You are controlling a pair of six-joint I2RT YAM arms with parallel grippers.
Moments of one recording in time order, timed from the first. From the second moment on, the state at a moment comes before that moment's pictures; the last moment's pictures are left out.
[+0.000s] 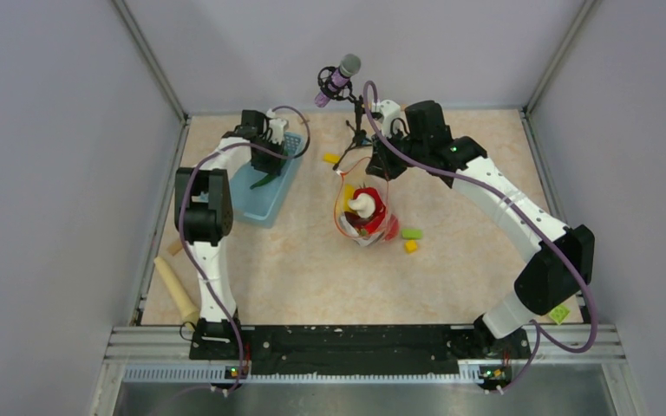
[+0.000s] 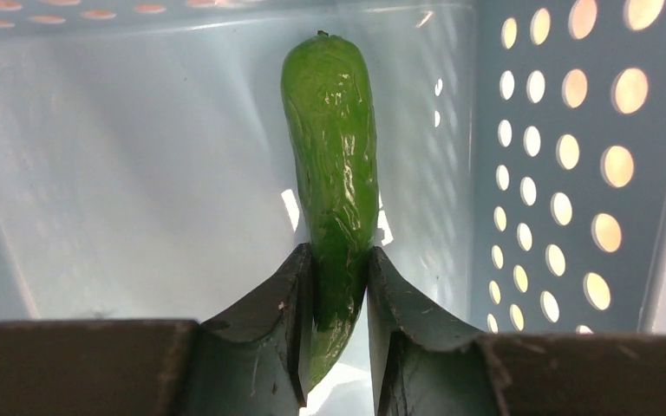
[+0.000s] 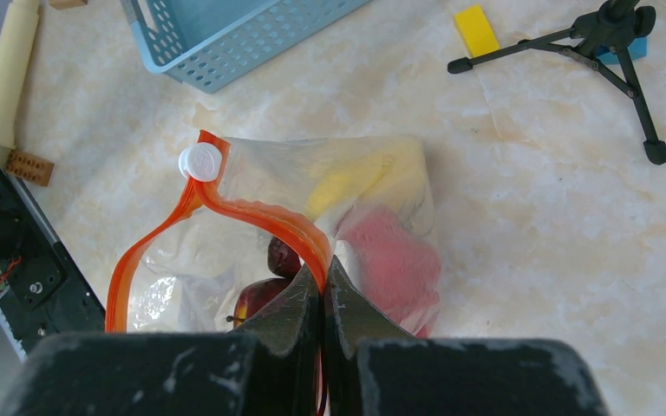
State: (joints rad) left arm -0.09 2.18 1.69 -0.51 0.21 0.22; right arm 0.53 1.56 1.49 -0.56 -0.39 -0.02
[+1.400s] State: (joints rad) left arm -0.59 1.10 0.90 0.49 1.09 -0.05; right arm 0.53 1.53 1.46 -0.49 -0.65 0.08
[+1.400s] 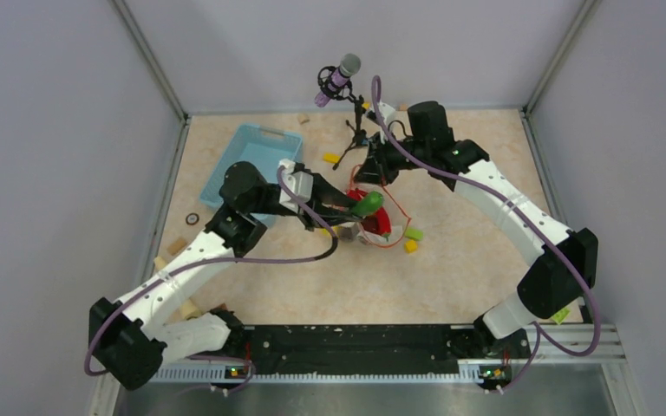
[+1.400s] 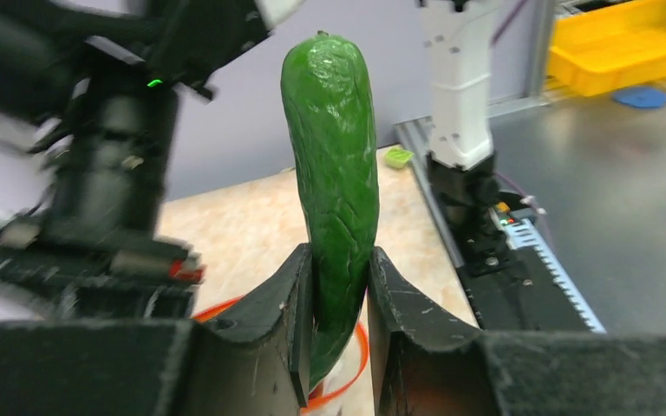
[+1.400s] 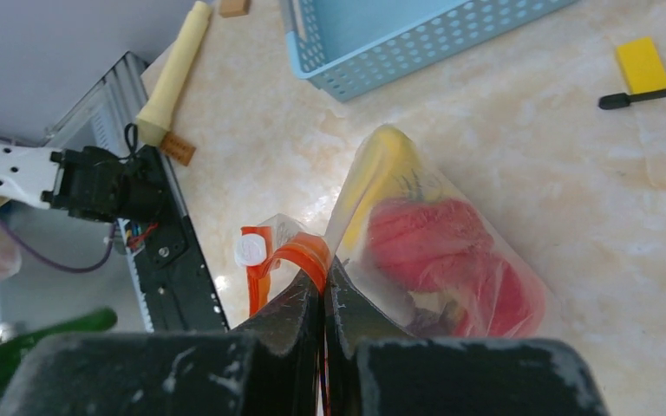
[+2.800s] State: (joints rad) left arm -0.75 1.37 1.23 -0.58 0.42 0.84; right arm 0.53 1.53 1.46 -0.50 -0.75 0.08
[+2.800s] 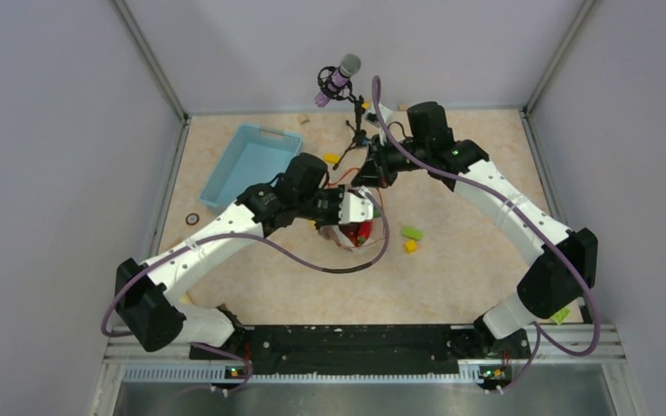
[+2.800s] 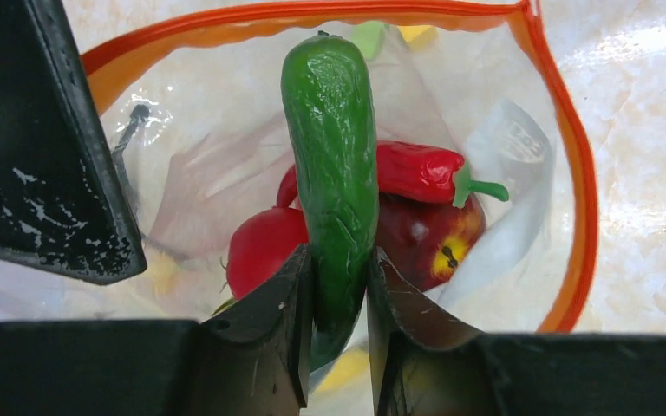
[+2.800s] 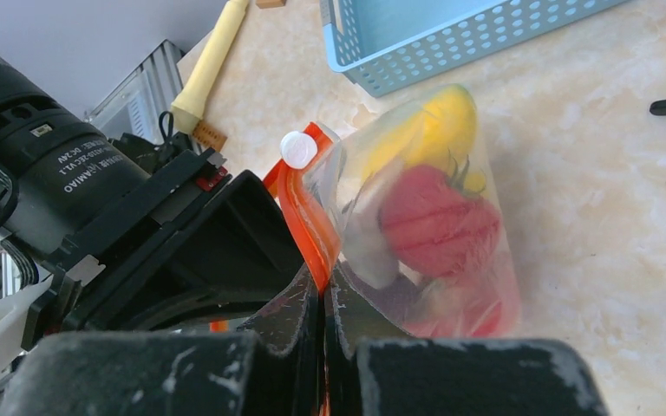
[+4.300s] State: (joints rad) left arm -0.85 0.79 0.32 0.43 -0.24 0.05; right arm 0.59 1.69 1.64 -0.76 -0.74 -0.21
